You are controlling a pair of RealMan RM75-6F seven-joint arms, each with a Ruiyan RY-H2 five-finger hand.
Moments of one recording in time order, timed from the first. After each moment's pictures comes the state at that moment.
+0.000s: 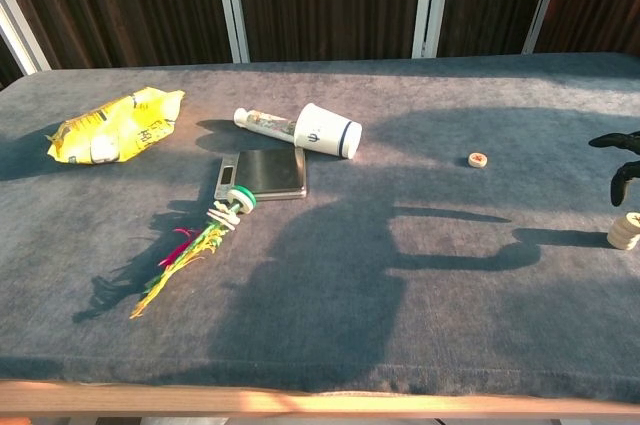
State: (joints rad) left arm -0.17 -1.13 0.06 -1.55 1.66 1.42 0.14; right arm 0.41 -1.40 -0.05 -1.08 -1.57 1.14 0.02
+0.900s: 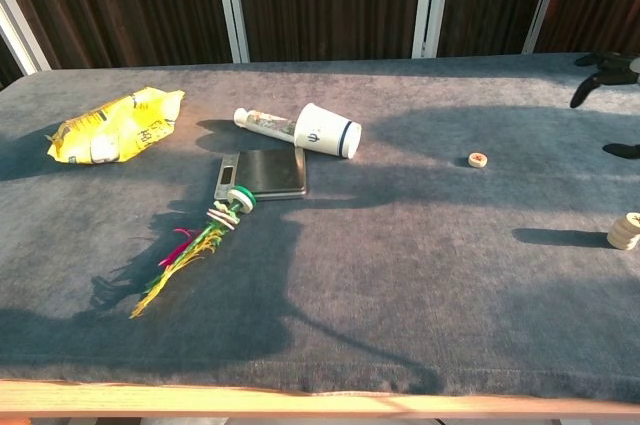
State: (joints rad) left arm -0.18 -1.13 0.05 -1.55 1.65 1.40 0.15; right arm 0.52 -1.43 0.14 -1.07 -1.40 1.02 0.05
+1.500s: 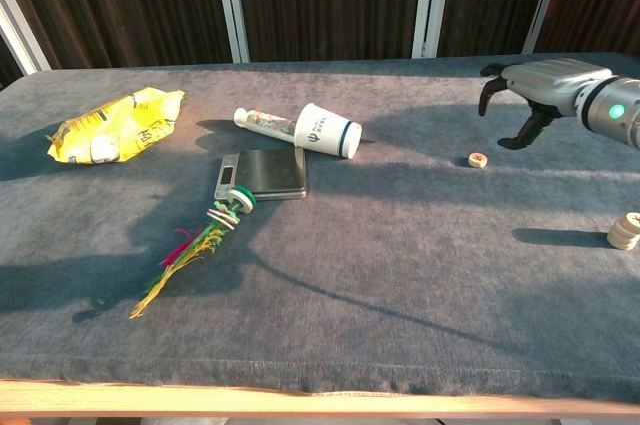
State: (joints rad) left arm -0.17 -1.12 0.05 -1.55 1.64 1.42 0.12; right arm 0.77 -1.68 0.28 -0.87 -1.12 0.76 -0.26
